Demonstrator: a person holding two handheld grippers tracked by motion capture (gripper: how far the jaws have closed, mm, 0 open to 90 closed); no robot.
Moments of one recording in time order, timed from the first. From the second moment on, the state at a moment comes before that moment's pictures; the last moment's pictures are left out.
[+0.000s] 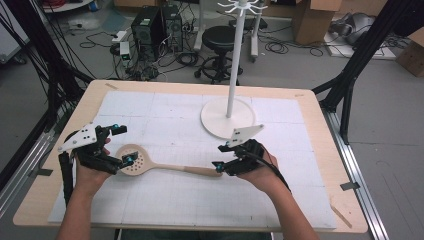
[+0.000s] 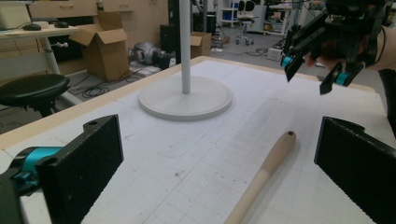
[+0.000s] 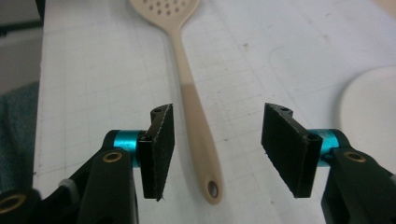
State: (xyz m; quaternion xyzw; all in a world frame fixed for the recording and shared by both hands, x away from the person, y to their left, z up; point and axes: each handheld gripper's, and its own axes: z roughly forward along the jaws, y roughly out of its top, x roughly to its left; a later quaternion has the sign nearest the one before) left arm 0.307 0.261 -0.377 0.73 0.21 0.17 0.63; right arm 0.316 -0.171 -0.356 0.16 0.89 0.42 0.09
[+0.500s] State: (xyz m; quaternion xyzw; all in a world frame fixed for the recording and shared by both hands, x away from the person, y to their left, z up) left arm 0.308 0.258 -0.379 0.73 0.21 0.17 0.63; right arm 0.300 -0.243 -0.365 0.25 0.82 0.51 0.11
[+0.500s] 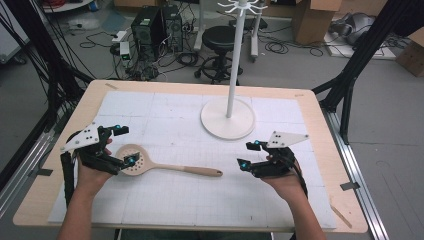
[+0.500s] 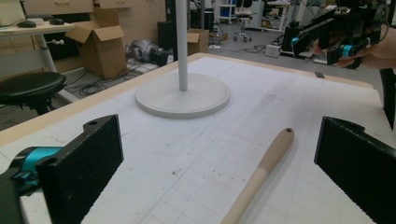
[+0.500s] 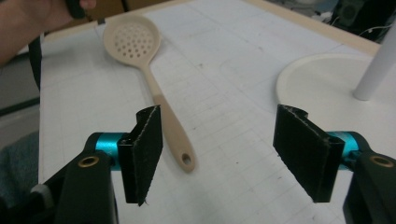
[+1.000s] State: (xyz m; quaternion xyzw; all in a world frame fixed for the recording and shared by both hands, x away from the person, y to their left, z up) left arm 0.308 0.252 -0.380 0.74 0.20 0.16 0.62; right arm 0.295 -0.264 -0.367 0.26 0.78 0.56 0.12
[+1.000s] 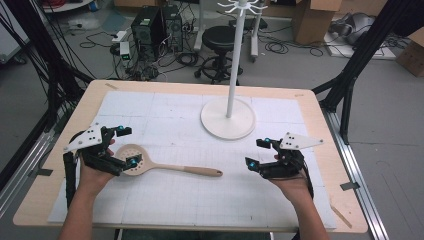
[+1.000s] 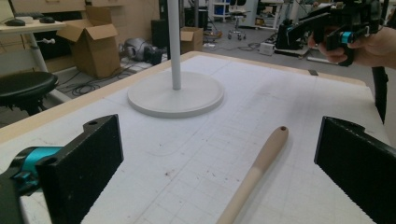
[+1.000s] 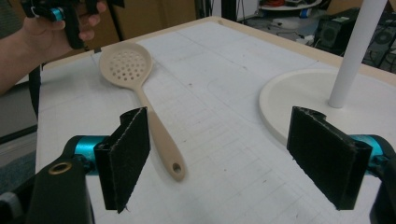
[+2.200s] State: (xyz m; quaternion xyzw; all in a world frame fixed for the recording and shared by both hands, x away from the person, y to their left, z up) left arm 0.311 0.242 -0.385 0.76 0.18 0.14 0.61; right arm 0.298 -0.280 -0.360 0.28 0.74 0.60 0.13
